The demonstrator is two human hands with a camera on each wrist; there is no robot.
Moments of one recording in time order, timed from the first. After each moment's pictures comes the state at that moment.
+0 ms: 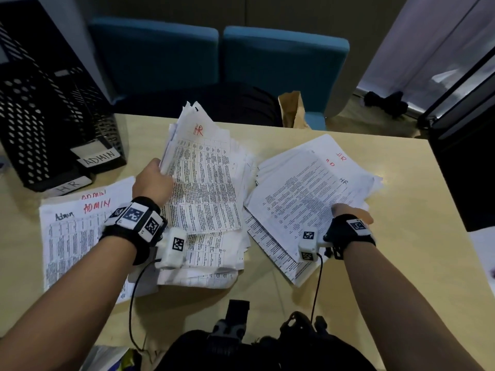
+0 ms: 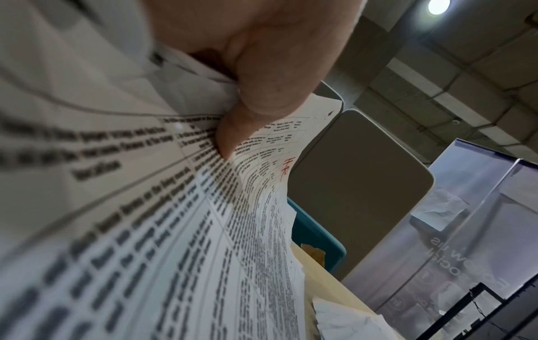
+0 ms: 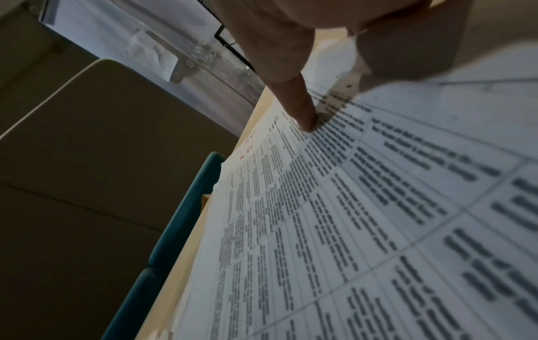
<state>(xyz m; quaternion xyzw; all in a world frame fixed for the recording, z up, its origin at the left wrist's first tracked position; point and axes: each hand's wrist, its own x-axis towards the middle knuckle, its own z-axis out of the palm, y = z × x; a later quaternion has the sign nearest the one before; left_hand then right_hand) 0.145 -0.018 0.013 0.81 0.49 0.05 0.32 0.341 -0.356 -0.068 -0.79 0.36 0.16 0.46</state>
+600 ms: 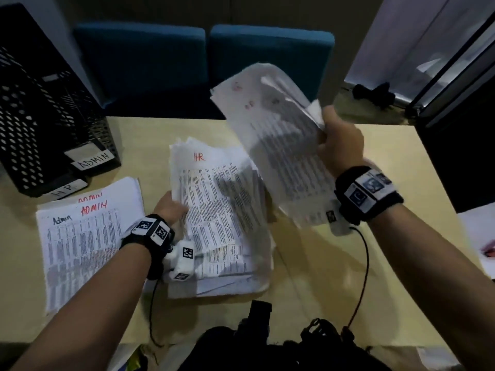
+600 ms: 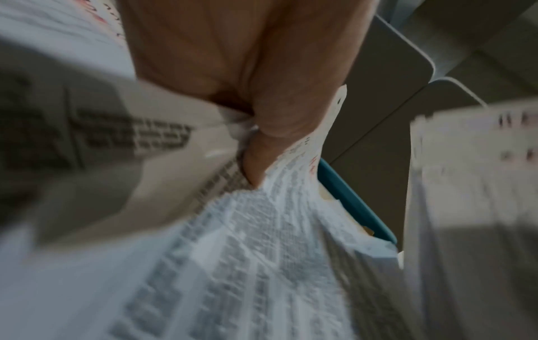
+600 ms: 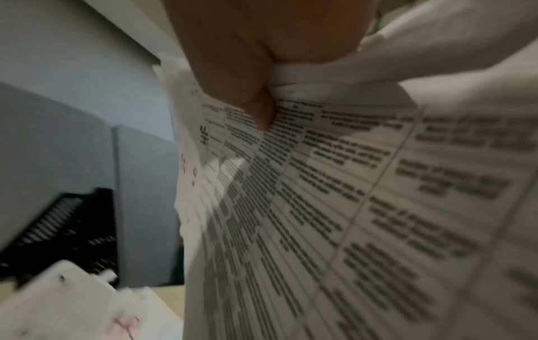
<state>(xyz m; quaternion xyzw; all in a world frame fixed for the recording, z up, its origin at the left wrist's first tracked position) 0.127 -0.038 -0.043 0.74 0.48 -0.10 0.46 0.332 -0.299 0.083 -0.94 -0.27 -0.14 0.18</state>
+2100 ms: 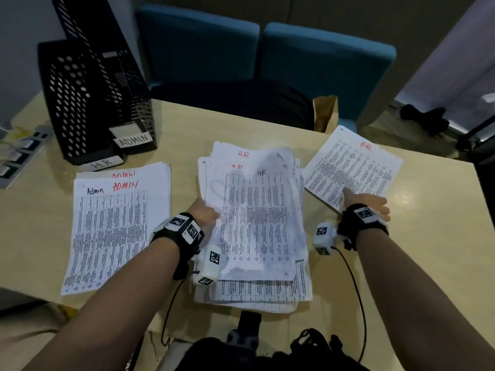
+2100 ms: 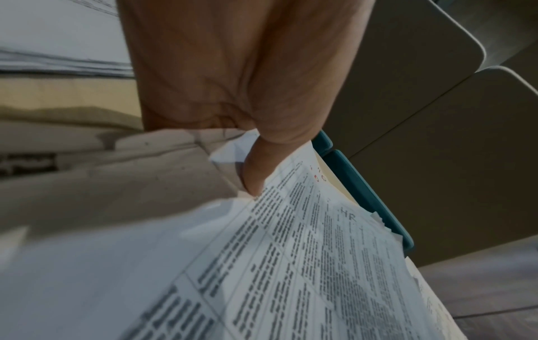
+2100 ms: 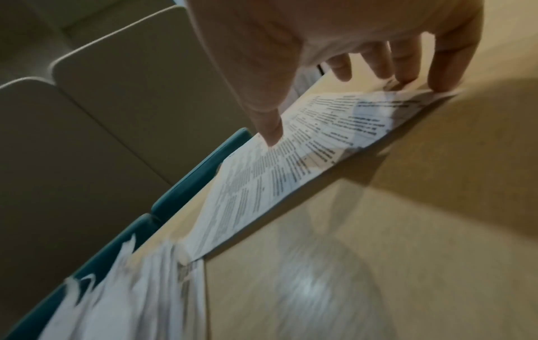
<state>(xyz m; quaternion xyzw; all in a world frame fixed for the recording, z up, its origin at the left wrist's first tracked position) 0.128 0.002 -0.195 0.65 0.51 -0.15 0.54 0.378 -0.294 -0.056 -0.93 0.25 0.15 0.22</state>
